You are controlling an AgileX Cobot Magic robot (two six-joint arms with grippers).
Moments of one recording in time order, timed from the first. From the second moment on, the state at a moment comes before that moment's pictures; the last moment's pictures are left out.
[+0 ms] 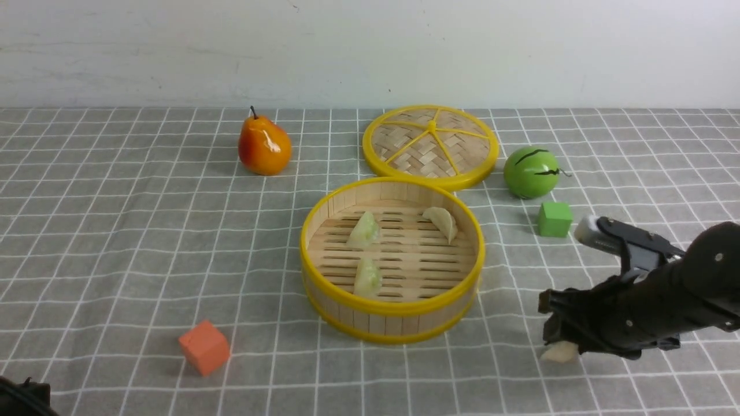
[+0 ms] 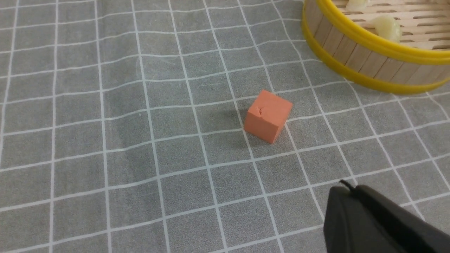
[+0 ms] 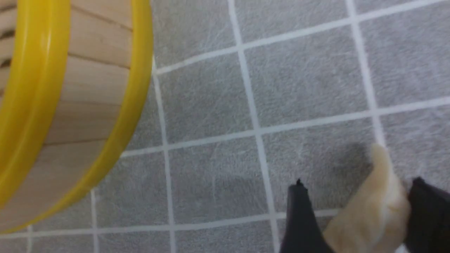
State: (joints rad) right arm 0.19 1.71 -0.81 0.61 0.27 -0.10; left arm -0.44 0.43 -0.44 0.21 0.66 -0.37
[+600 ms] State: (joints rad) right arm 0.27 1.67 -1.14 0.65 0.58 -0.37; left arm -0.44 0.43 -0.44 0.20 0.65 -0.37
